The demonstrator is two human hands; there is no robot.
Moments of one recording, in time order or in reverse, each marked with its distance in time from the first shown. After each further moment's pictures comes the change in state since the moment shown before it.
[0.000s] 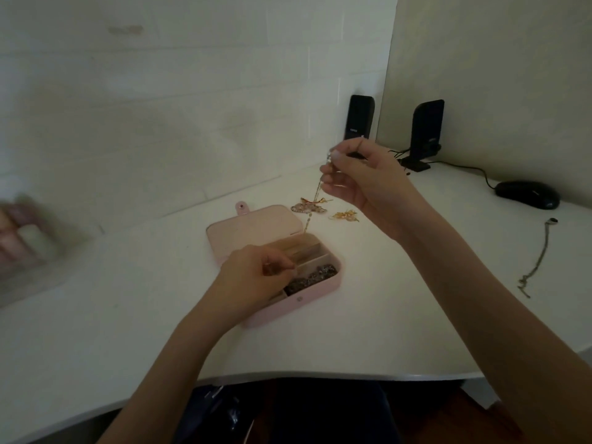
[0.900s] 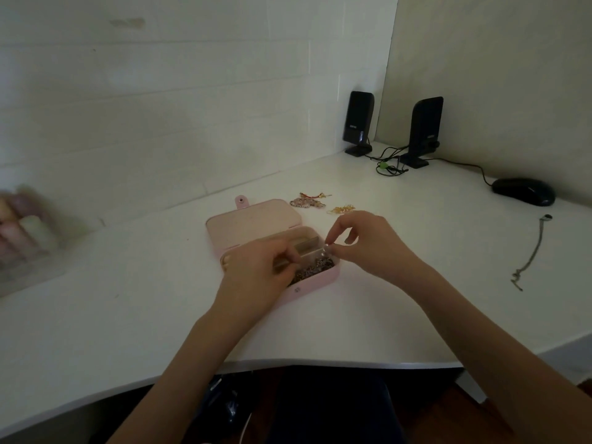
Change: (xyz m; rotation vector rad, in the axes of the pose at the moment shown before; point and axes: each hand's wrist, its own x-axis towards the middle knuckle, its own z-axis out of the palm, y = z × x) left_hand -0.006 -0.002 0.019 0.077 0.179 0.127; right_hand -0.034 0.061 -0.029 -1.098 -0.051 -0.021
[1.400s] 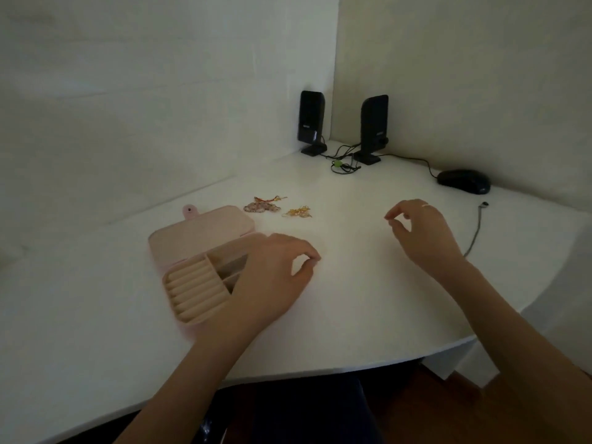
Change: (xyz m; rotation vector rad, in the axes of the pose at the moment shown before) left_hand 0.029 0.041 0.057 -0.065 -0.049 0.334; right_hand -0.026 0.111 -0.074 -0.317 0.351 0.232
